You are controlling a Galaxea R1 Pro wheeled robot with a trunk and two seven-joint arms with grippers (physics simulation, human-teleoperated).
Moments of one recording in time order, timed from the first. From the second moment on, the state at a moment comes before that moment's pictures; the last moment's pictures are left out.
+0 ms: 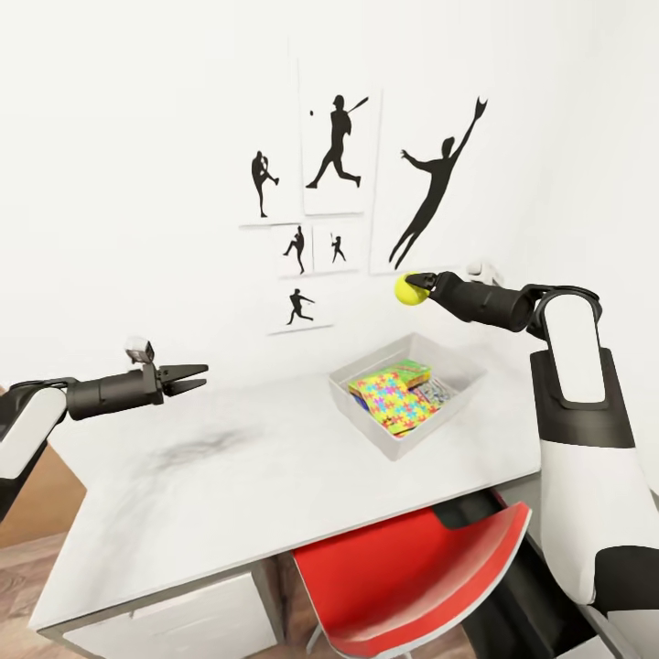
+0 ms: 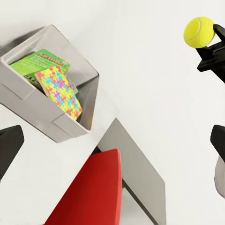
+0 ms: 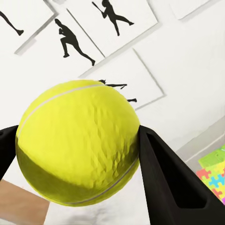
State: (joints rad) left arm -0.78 0.54 -0.10 -1.23 0.98 1.04 -0.80; right arm -1.05 -0.11 -0.02 -1.50 -1.14 1.04 -0.40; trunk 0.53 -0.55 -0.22
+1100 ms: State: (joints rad) left arm -0.78 0.54 -0.10 -1.23 0.98 1.04 -0.80; right arm -1.14 -0.11 0.05 -1.03 -1.10 1.05 -0.48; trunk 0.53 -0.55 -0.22
